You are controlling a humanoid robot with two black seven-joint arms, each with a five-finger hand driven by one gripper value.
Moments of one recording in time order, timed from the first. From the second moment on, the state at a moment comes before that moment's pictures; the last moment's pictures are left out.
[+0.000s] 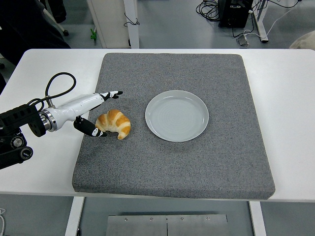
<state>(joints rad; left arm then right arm) -1.00 0.78 0.02 -1.44 1.22 0.27 -0.09 -0.09 0.00 -0.02 0.12 -0.11 0.02 0.41</state>
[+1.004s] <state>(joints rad) -0.98 0.69 0.01 -1.36 1.23 0.26 -0.08 -0.08 0.00 -0.02 0.12 -0.11 0.02 0.41</state>
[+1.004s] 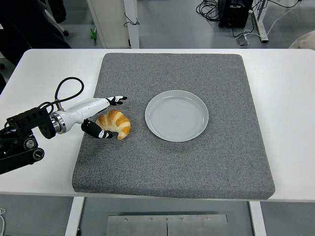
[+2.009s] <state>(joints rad) -1.04 0.74 -0.15 -1.36 1.21 0.19 -0.08 -0.09 0.00 -0.02 0.12 -0.11 0.02 0.41</state>
